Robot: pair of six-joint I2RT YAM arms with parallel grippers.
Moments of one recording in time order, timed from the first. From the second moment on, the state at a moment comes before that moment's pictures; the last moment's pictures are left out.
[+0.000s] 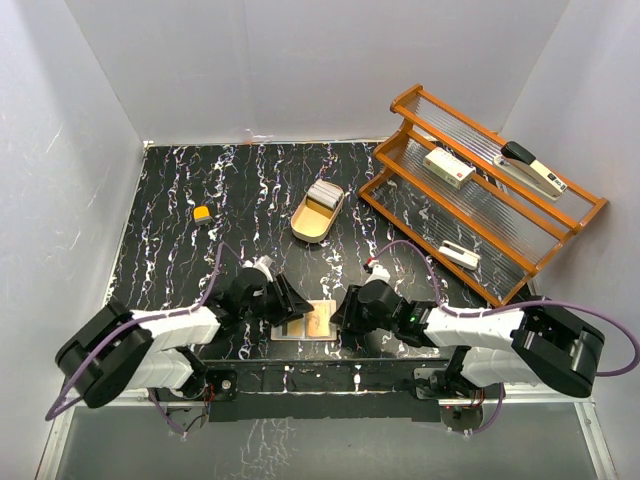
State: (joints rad) left arm -0.75 1.28 0.26 0.37 0.24 -1.18; right arm 0.99 1.24 0.36 0.16 0.10 1.02
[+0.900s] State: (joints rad) left arm -0.75 1.04 0.46 -0.50 -0.05 -1.05; right arm 0.99 1.25 0.39 0.16 0.08 1.02
